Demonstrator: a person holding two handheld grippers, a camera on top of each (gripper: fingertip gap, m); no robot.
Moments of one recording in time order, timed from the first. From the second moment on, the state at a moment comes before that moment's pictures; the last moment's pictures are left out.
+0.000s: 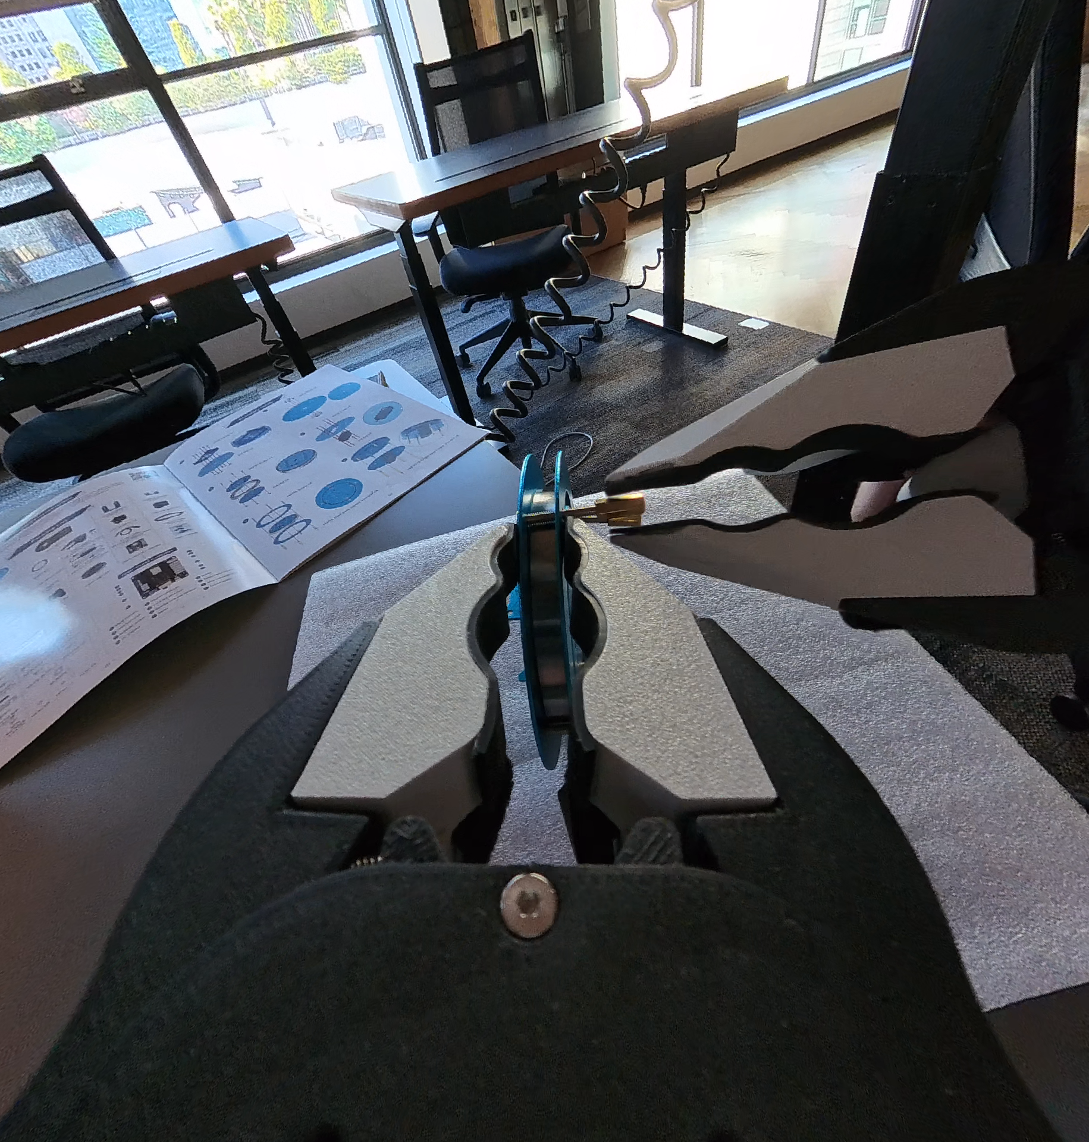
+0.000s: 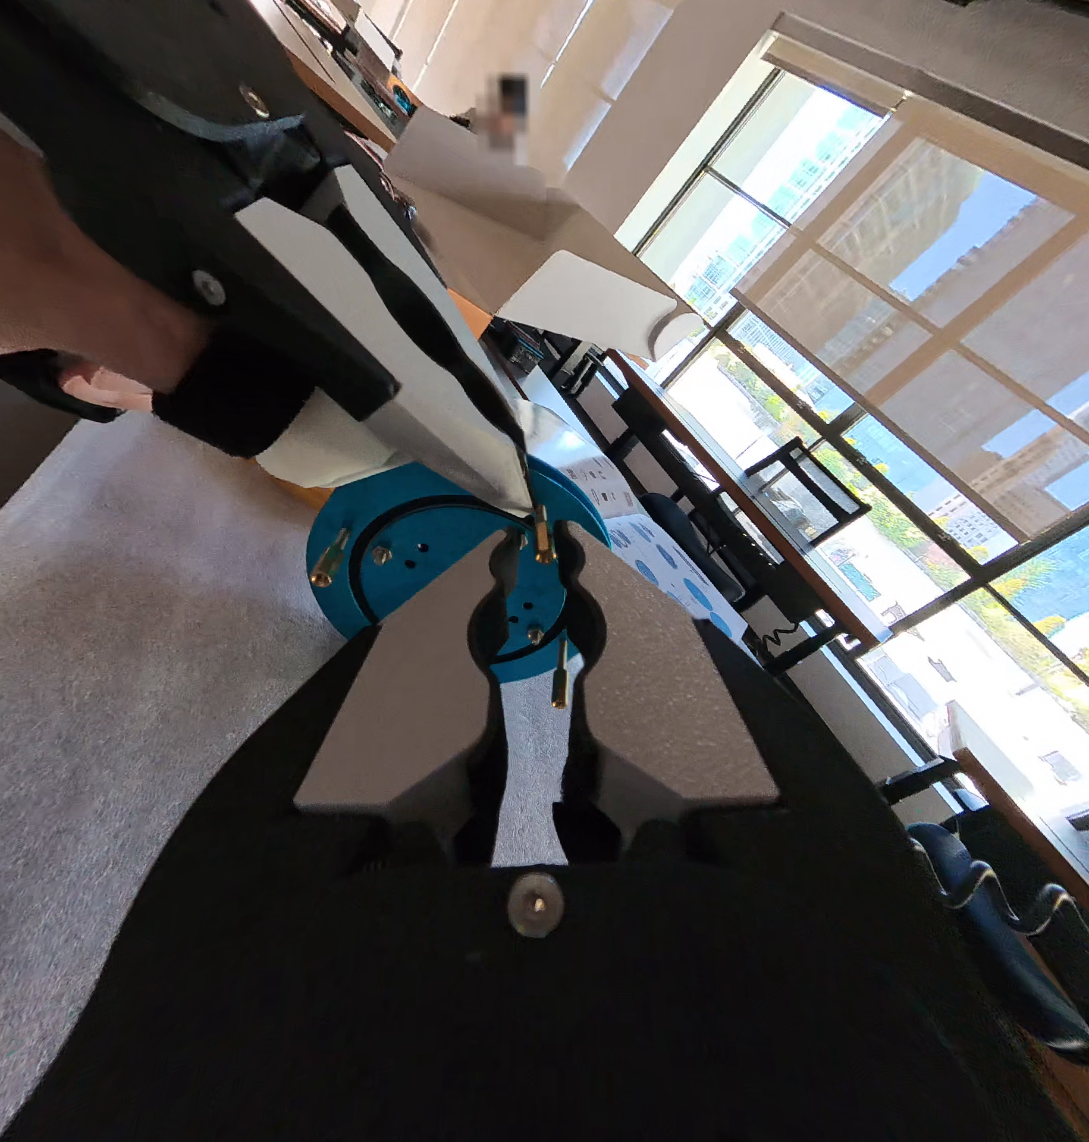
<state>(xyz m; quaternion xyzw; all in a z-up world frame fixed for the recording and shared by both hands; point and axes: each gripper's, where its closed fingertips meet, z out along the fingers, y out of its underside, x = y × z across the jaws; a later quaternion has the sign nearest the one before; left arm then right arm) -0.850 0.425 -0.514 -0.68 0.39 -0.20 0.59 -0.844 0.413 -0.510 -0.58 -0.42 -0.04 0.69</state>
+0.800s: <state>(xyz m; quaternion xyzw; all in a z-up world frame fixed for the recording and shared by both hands) -0.850 0.425 -0.514 -0.68 0.39 -0.20 0.59 -0.826 0.416 -0.506 -0.65 -0.23 0.24 0.68</state>
